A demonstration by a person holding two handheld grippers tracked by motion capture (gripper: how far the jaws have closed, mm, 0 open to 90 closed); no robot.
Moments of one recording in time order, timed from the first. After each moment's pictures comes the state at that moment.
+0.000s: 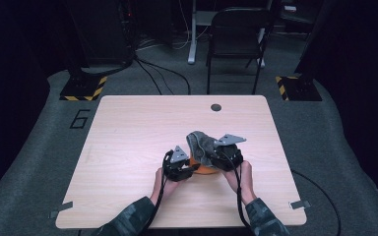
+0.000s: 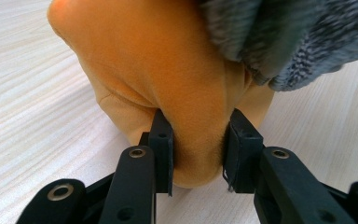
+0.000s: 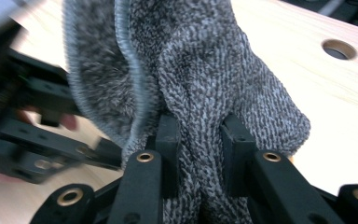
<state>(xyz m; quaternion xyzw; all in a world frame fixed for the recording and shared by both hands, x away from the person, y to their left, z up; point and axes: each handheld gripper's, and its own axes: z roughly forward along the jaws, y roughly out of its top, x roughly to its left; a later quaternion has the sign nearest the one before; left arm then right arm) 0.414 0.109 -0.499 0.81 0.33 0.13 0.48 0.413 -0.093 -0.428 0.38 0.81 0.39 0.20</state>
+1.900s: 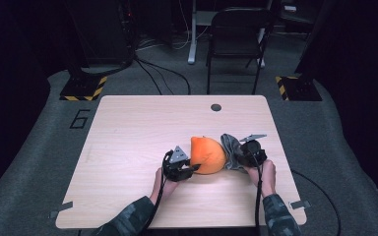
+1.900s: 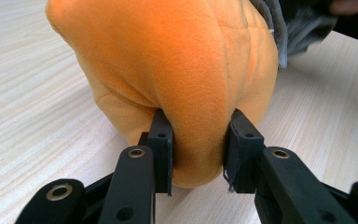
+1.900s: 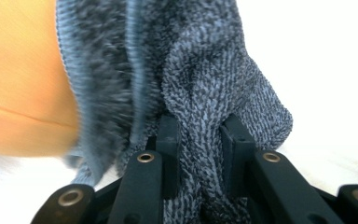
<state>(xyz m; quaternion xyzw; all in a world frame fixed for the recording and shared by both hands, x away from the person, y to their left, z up) 0.415 0.111 -0.500 0.81 0.32 0.12 0.48 0.447 -0.175 -0.462 0.50 0.80 0.28 0.18</state>
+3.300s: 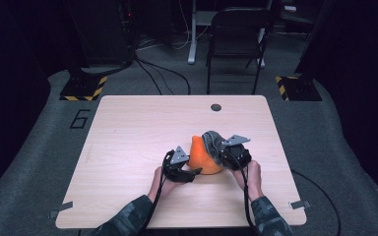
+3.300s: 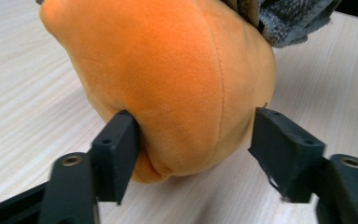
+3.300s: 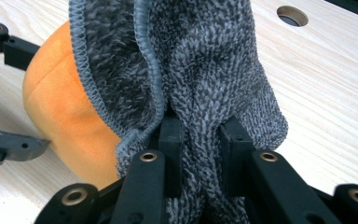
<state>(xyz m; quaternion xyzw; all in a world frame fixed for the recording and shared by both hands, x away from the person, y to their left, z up) 0.418 0.113 -0.501 0.83 0.27 0.14 0.47 0.425 -0.118 -0.446 0.41 0.82 0.33 0.23</state>
